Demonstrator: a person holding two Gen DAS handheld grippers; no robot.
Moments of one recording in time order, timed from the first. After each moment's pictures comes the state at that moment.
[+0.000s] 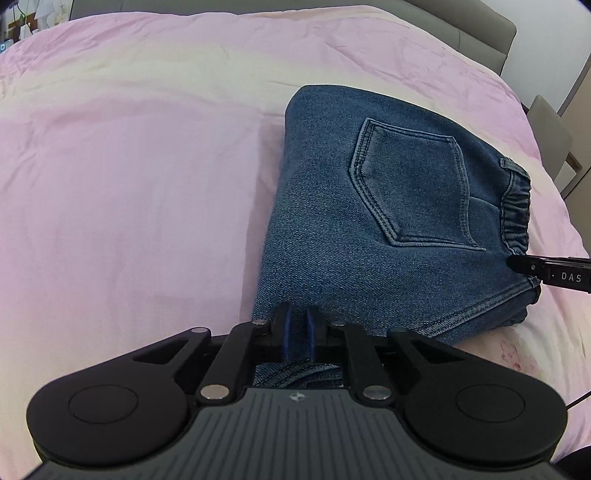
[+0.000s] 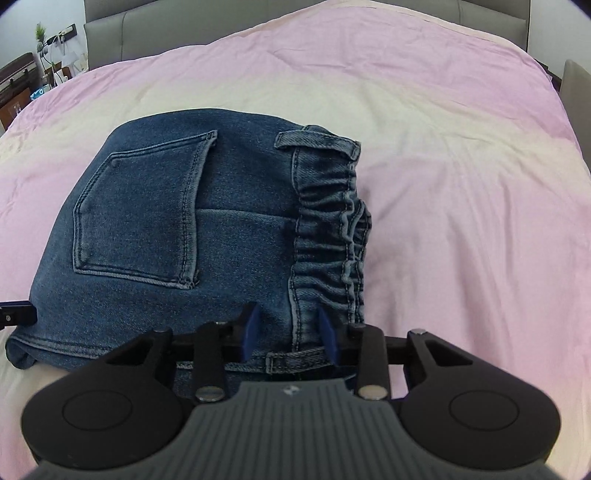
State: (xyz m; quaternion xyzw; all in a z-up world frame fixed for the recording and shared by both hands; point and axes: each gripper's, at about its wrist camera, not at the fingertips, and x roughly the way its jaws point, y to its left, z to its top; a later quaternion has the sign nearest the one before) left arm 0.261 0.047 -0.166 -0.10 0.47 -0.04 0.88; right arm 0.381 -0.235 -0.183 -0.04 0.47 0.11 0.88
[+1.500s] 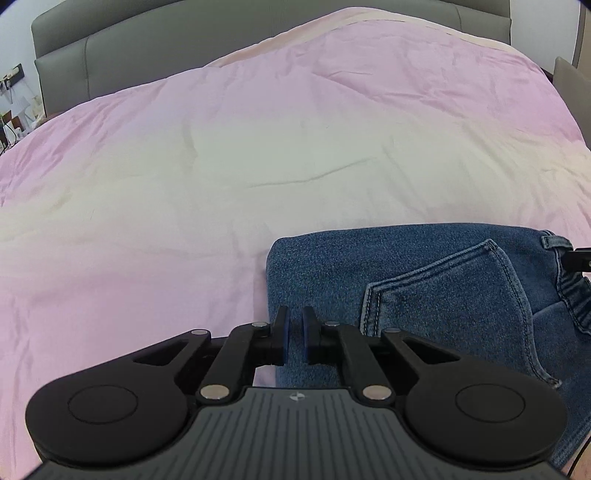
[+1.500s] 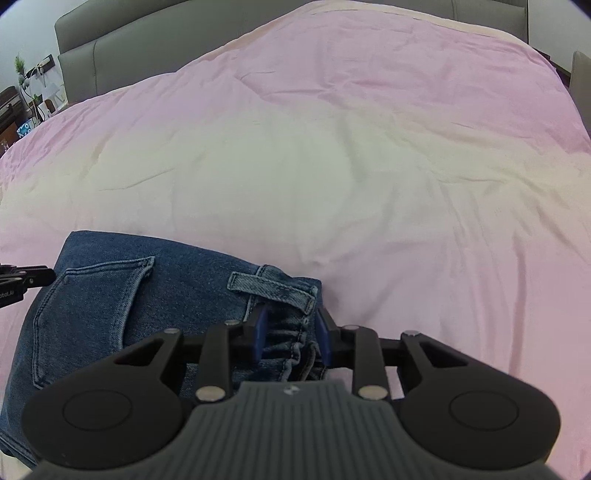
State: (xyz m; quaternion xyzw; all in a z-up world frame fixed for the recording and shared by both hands) left arm 0.397 0.003 -0.139 0.03 0.45 0.00 0.89; right arm 0.503 -0.258 -0.173 0.01 0.46 0.11 0.88
